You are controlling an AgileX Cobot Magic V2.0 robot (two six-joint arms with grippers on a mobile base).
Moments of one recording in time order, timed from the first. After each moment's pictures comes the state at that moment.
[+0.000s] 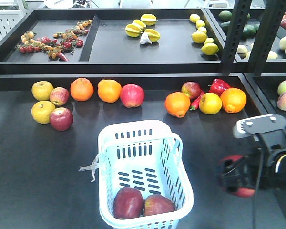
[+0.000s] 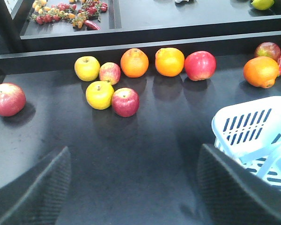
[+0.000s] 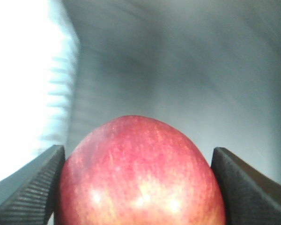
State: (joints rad) left arm -0.36 0.67 -0.91 0.33 0.87 -0.36; right arm 0.30 1.18 -0.62 0.06 0.42 -0.02
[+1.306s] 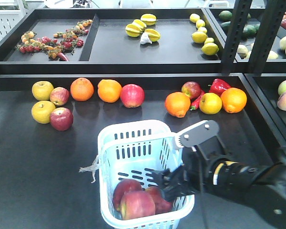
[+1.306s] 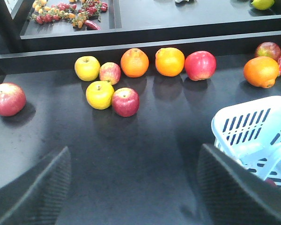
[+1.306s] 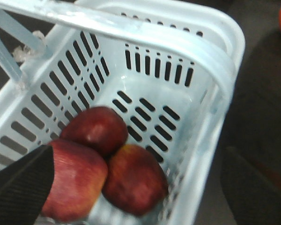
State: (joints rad) left arm -0.36 0.67 -0.91 0.33 0.87 -0.36; right arm 0.60 1.35 -0.62 0.06 0.07 0.03
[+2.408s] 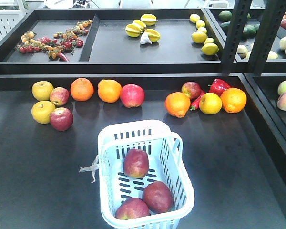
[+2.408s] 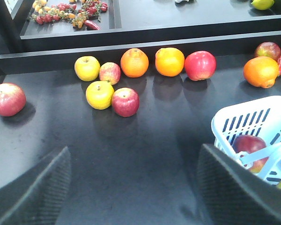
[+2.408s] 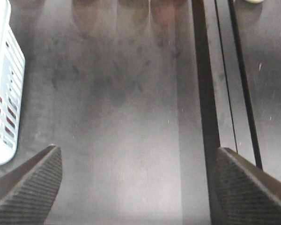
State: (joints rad) left arm -0.36 0.67 -0.91 0.33 0.87 -0.36; right arm 0.06 0.61 -0.62 -0.09 0.86 0.02
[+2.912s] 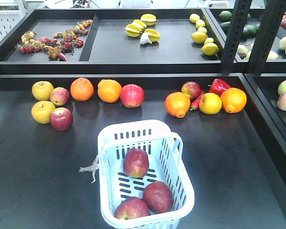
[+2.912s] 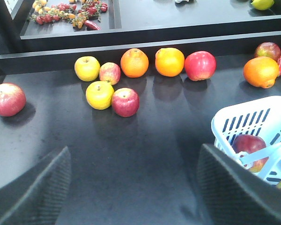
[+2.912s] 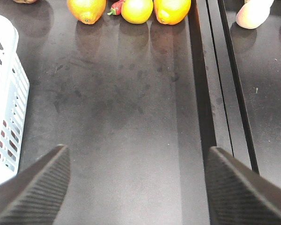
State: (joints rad) left arm -0.36 0.67 -0.91 0.33 0.87 -0.36; right arm 0.06 0.61 -0.62 -0.09 0.79 0.02
